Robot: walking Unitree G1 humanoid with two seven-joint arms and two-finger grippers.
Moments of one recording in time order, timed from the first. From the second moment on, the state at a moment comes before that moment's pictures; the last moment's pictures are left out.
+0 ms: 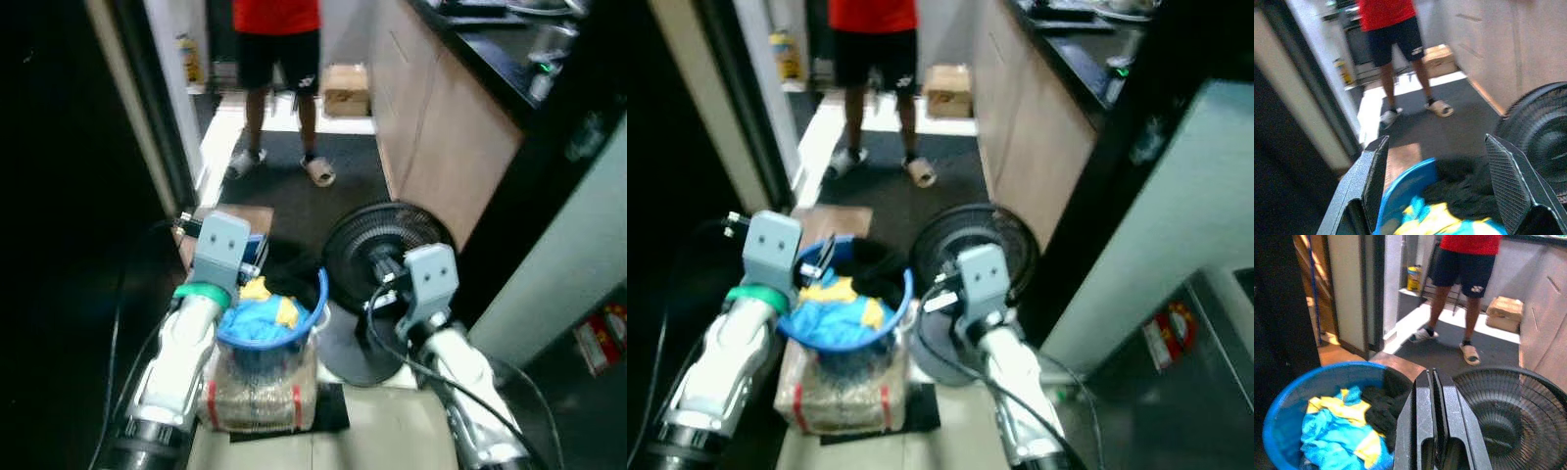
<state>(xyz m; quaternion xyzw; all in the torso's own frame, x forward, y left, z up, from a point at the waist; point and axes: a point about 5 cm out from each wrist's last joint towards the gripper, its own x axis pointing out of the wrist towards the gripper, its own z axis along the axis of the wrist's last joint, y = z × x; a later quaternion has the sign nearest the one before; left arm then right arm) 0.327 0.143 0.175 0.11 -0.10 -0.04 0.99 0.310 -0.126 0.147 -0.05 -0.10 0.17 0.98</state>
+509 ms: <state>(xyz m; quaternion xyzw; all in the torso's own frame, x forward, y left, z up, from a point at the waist) 0.326 0.148 0.170 0.11 -0.09 -0.03 0.99 0.311 -0.120 0.148 -0.05 -0.10 0.16 0.98</state>
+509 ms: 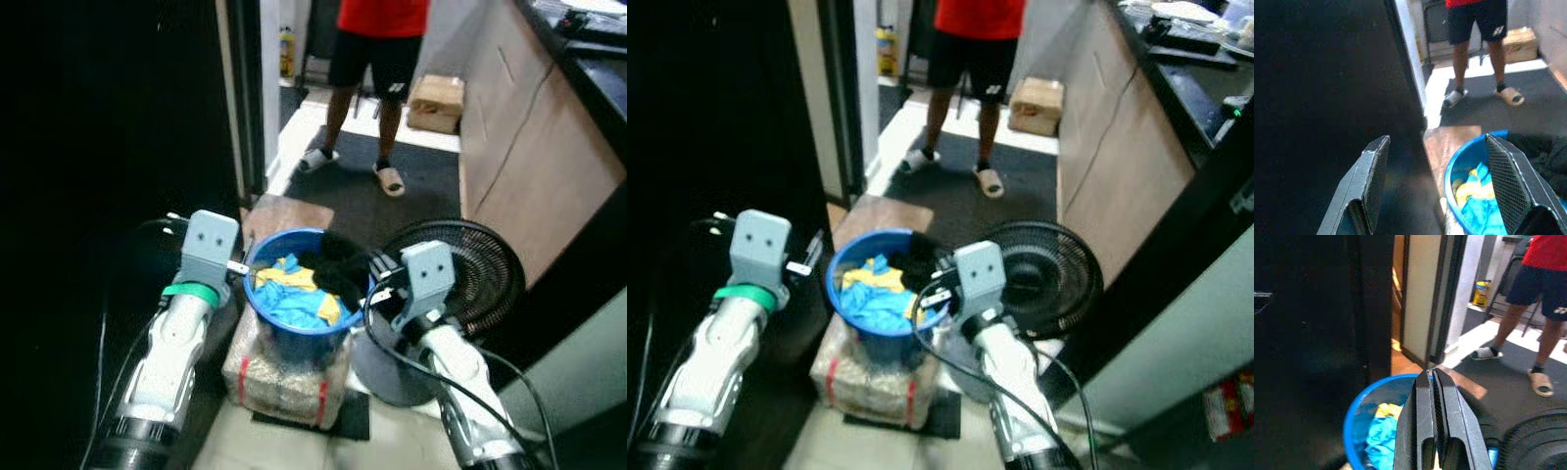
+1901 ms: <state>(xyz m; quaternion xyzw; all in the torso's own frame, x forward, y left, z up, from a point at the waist) 0.328 0.138 0.170 0.10 -0.10 -0.04 0.99 0.314 -0.134 0.146 -0.05 -0.10 0.13 0.99</state>
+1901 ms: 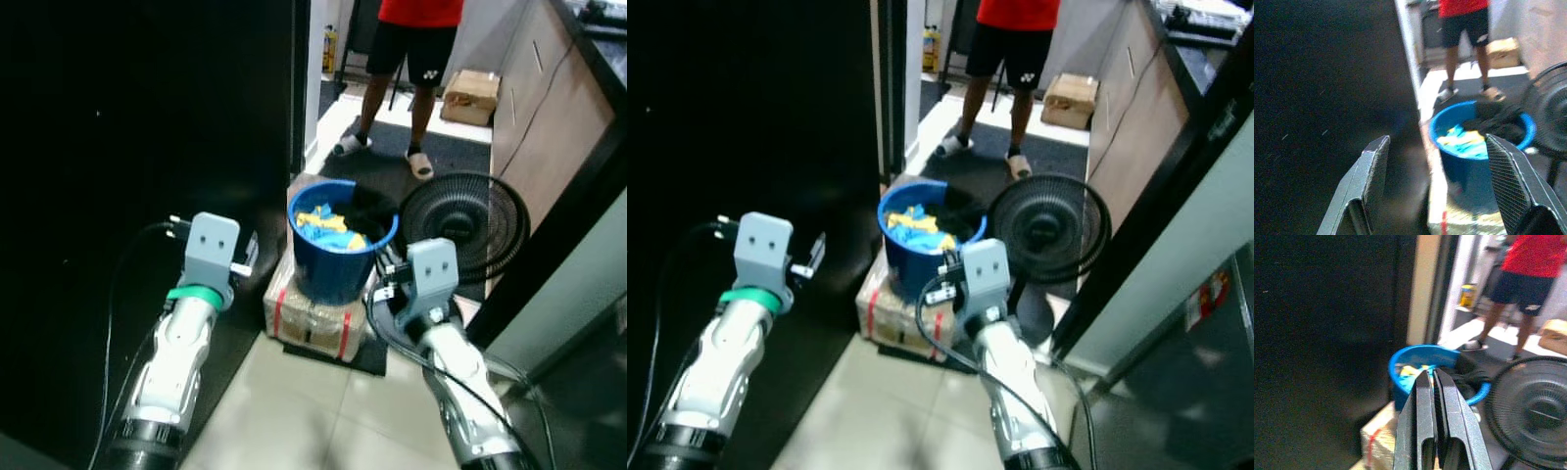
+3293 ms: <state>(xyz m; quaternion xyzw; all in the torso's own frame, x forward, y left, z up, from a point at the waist) 0.330 0.144 0.173 0.11 -0.10 -0.03 0.99 0.314 -0.125 0.144 -0.04 -0.10 0.14 0.98</state>
